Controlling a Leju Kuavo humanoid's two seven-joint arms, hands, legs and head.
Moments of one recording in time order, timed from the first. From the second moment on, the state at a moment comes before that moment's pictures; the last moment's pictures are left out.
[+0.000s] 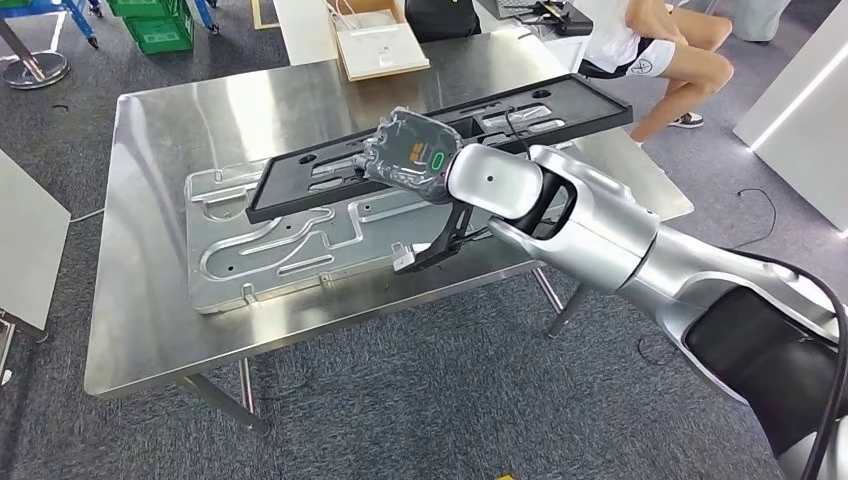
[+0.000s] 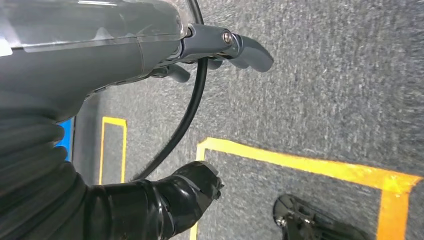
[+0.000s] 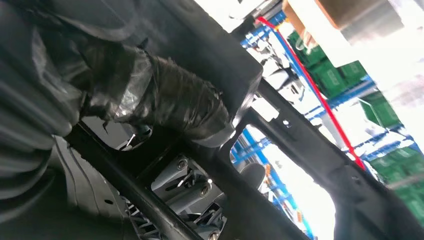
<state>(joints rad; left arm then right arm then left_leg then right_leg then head) -0.09 -0.16 1.13 -0.19 -1.12 0.03 -0.07 -1.22 -0.37 1.35 -1.23 1.03 0.19 -0.19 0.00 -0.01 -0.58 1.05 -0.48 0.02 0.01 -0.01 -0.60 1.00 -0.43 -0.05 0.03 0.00</state>
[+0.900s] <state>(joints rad) -0.08 -0.16 1.13 -0.19 -1.12 0.02 -0.10 -1.21 -0.37 1.36 -1.23 1.02 0.19 -0.19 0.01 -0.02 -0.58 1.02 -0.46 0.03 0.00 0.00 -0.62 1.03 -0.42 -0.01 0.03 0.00</state>
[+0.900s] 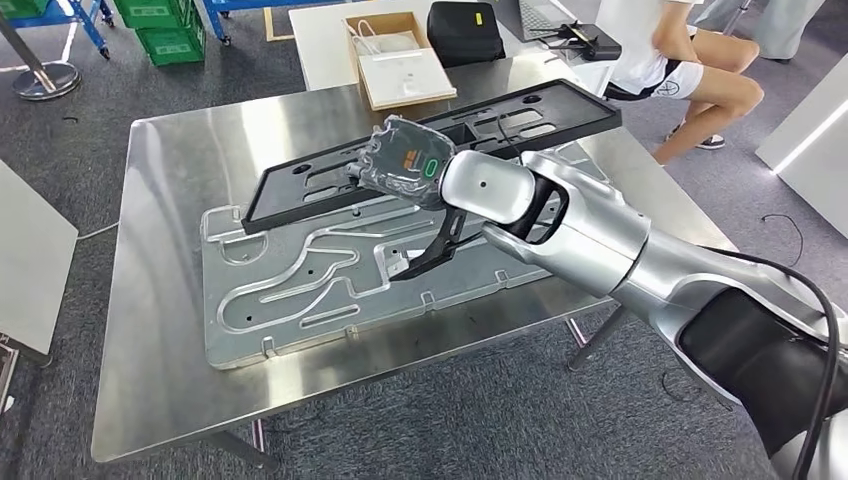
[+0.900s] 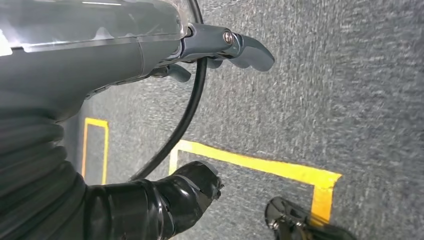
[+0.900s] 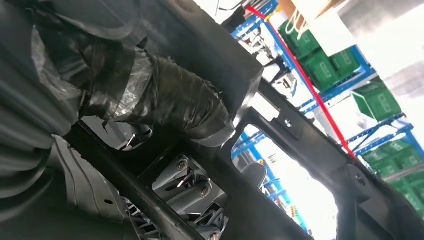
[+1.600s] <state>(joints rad) -0.08 -0.16 1.13 -0.19 -1.12 0.03 -0.11 -1.14 -0.40 1.36 -1.22 1.01 0.12 -0.19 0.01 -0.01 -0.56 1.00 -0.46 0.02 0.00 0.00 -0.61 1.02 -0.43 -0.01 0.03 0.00</state>
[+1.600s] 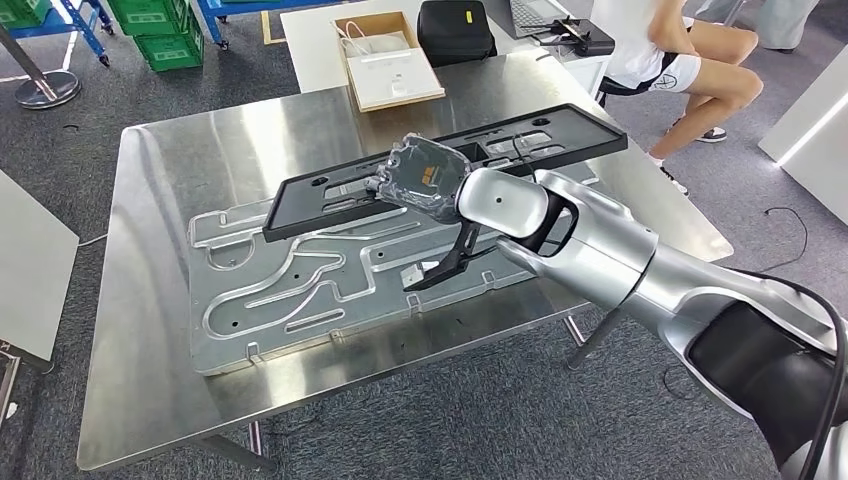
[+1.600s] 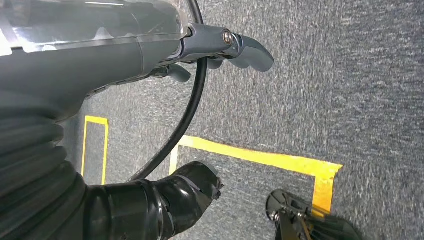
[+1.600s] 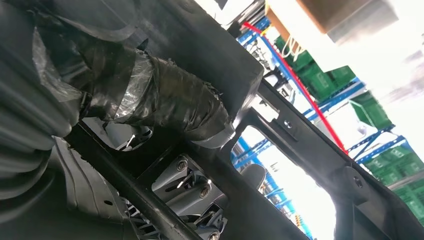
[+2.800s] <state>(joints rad) -0.09 -0.16 1.16 -0.19 -1.13 0.10 -0.11 -1.00 -0.36 1.30 -1.06 1.22 0.05 -0.15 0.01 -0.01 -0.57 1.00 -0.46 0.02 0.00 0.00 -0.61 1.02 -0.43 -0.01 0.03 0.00</state>
